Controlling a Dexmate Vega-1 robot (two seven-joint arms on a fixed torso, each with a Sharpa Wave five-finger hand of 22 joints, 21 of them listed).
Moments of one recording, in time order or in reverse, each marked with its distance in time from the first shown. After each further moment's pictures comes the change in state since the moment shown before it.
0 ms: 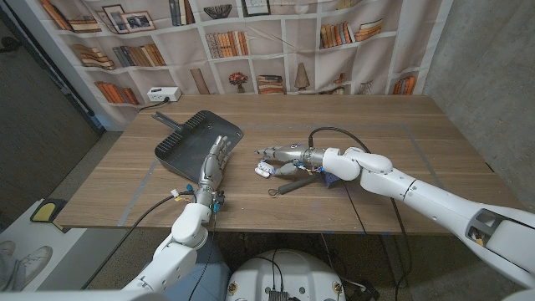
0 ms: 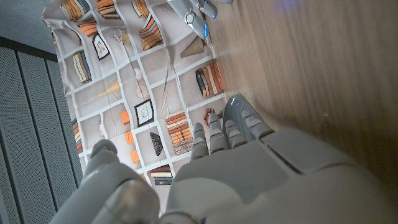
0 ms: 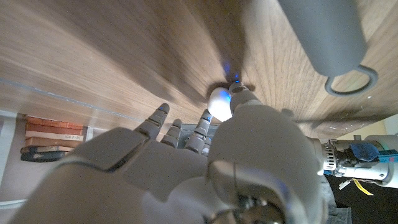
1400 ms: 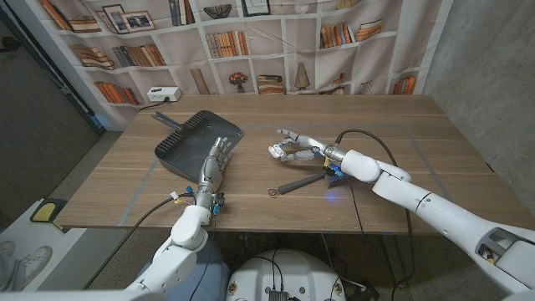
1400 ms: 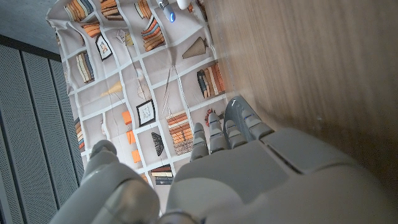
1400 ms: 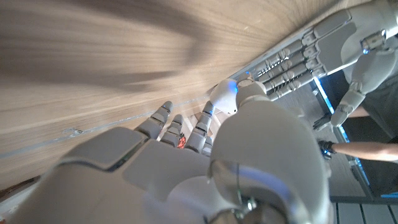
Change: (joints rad) left arm 0.015 0.000 0.001 -0.003 -0.002 -0.022 -0.008; left_hand -0.004 0.004 -0.007 0.007 0.000 0.000 0.000 0.000 0.000 0.002 0.002 0.000 0.000 0.000 0.000 0.000 0.000 0.000 0.000 0.000 0.000; right arm -0.144 0.004 0.202 0.053 0.517 0.016 -0.103; right_hand -0.042 -0.016 -0.025 0.013 -0.004 0.000 0.001 0.000 0.000 0.096 -0.007 0.027 0.023 0.042 0.004 0.012 0.000 0.043 0.007 0.004 -0.001
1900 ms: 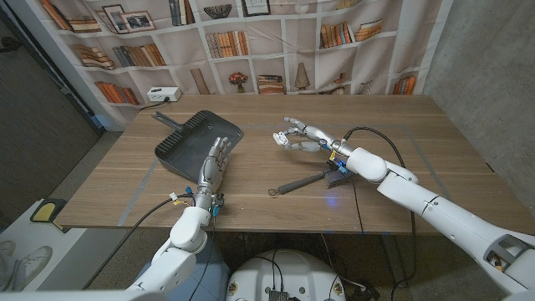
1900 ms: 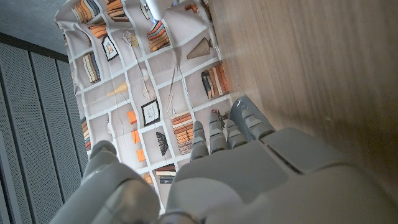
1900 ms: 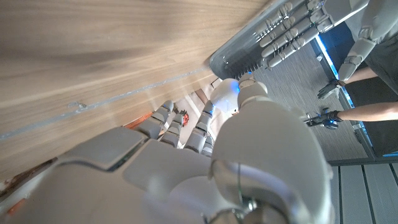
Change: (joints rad) left arm 0.017 0.005 -0.004 -0.025 0.001 -0.003 0.000; left_hand 0.000 0.008 -0.005 -0.003 0.000 0.035 0.005 0.011 0.000 0.000 0.000 0.000 0.000 0.000 0.000 0.000 0.000 -0.006 -0.006 0.000 0.000; right arm -0.011 -0.001 0.014 -0.007 0.090 -0.004 -0.053; right_hand -0.012 -0.001 -0.007 0.001 0.000 0.005 0.005 -0.006 0.000 0.002 -0.002 -0.001 0.023 0.003 0.003 0.000 0.000 0.007 -0.004 0.000 0.000
